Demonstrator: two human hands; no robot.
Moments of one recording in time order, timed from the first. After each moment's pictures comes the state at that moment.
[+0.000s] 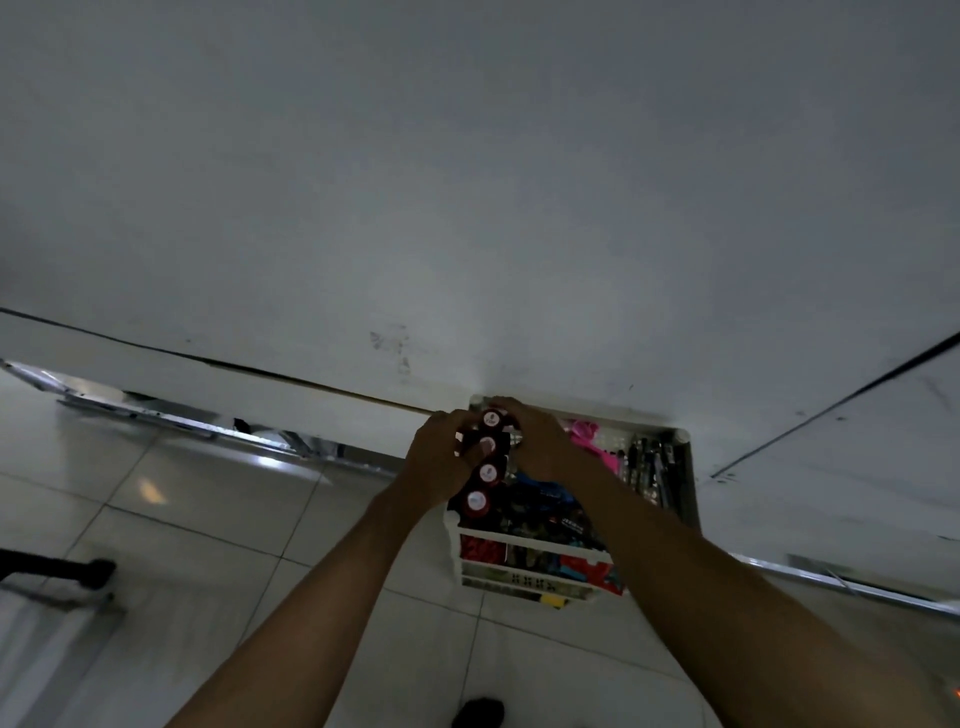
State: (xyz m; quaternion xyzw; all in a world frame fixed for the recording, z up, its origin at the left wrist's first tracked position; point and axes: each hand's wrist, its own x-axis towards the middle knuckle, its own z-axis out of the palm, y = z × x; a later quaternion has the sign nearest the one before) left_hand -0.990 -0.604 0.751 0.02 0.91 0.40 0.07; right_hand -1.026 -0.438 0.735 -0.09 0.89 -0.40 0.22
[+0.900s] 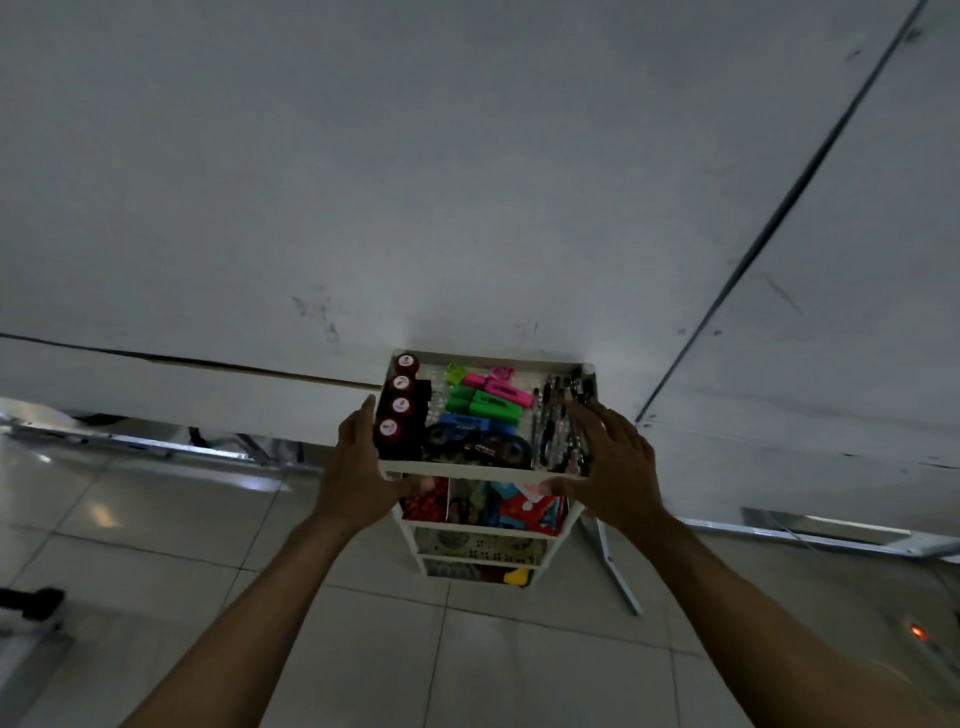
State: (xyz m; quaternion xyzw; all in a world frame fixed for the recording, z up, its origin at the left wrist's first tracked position) left_hand -0.887 -0.588 0.701 0.01 0.93 0.38 0.02; right_hand -0.870 -0.263 0.699 -0.01 0.98 -0.22 -0.03
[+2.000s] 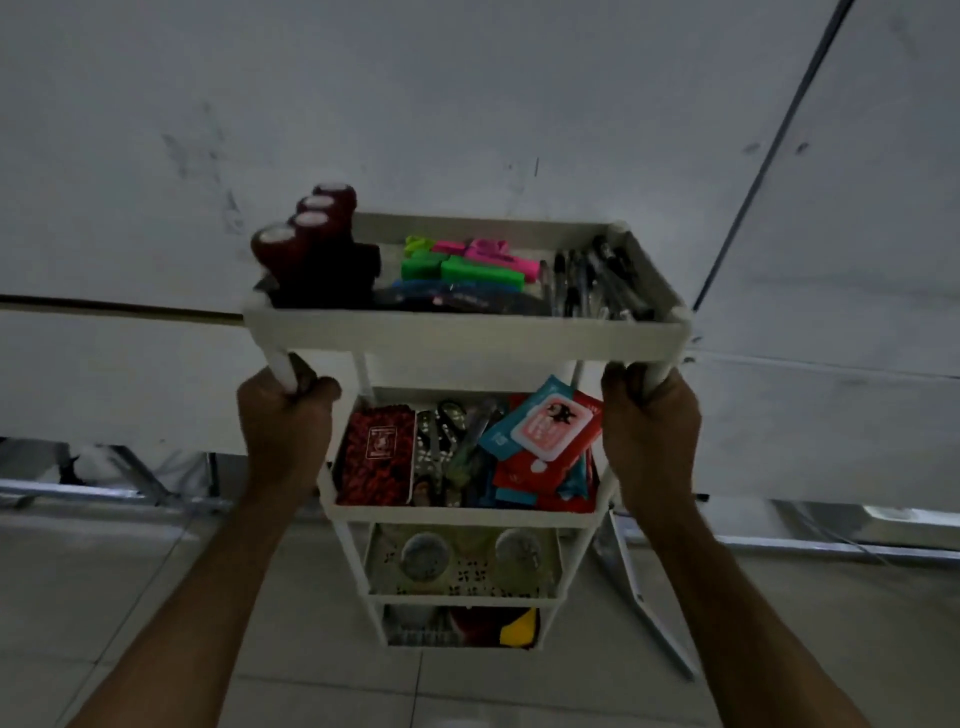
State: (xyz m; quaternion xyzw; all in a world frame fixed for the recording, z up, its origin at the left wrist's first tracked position) left_hand -0.938 -0.578 0.513 0.00 0.71 0.65 -0.27; right_hand -0.886 -0.292 0.519 0.13 0.74 -0.55 -0.36
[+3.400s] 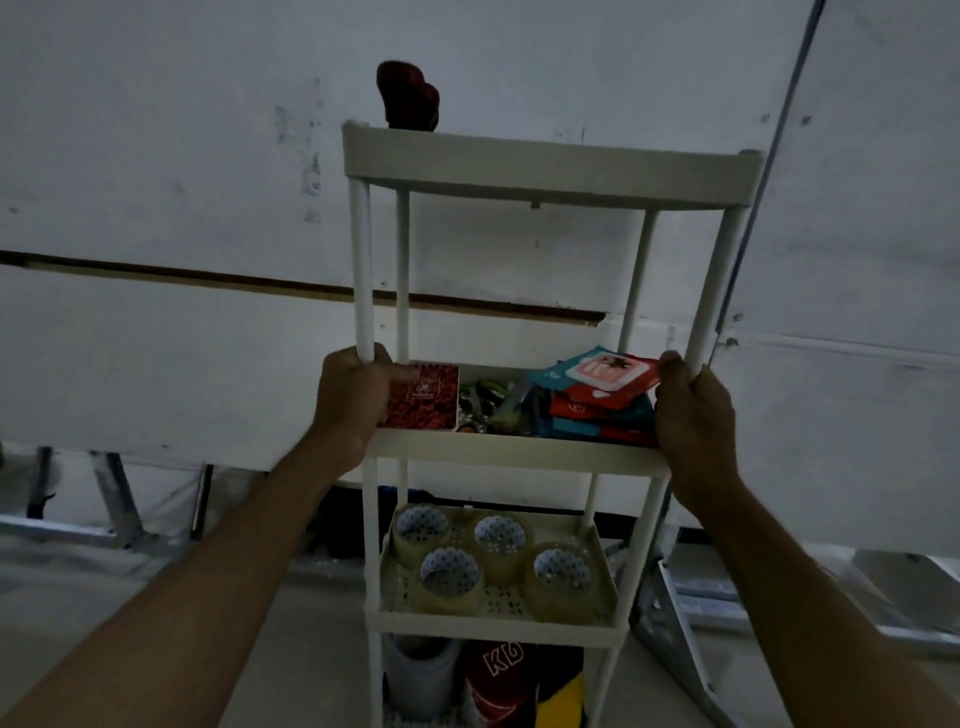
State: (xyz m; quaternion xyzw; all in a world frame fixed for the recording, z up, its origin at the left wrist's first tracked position) left_hand -0.930 -0.587 0.409 0.07 0.67 0.71 -0.19; right_hand -0.878 -0.295 0.399 0.08 0.69 -0.60 -0.38
